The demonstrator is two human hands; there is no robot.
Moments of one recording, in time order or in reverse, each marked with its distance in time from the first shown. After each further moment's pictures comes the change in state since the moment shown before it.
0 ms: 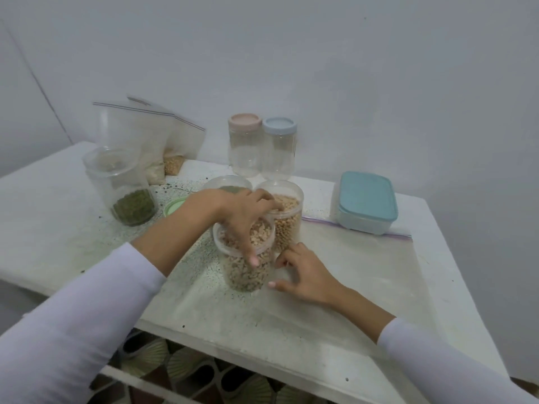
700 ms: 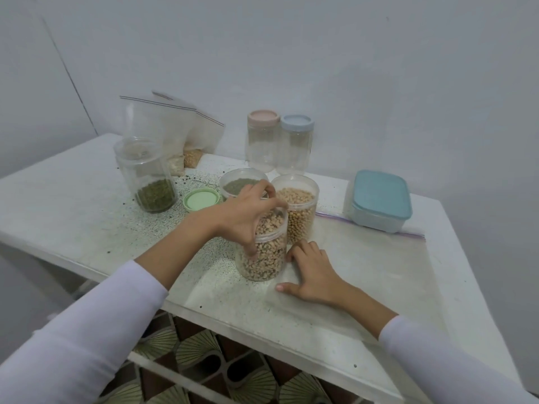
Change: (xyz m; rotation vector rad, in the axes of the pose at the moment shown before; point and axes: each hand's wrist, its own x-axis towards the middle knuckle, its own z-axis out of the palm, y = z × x) left_hand -0.029 -0.009 0.044 -0.148 0.345 0.031; right_hand -0.007 -0.014 0.011 -0.223 -0.098 0.024
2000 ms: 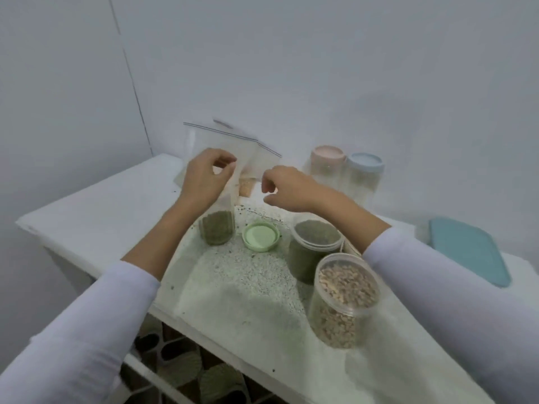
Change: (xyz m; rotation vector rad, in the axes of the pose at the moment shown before) left_hand -0.047 -0.159 -0.066 -0.491 1.016 -0.356; right_hand 0.215 -0.158 -0.129 -0.060 -0.103 -0.116
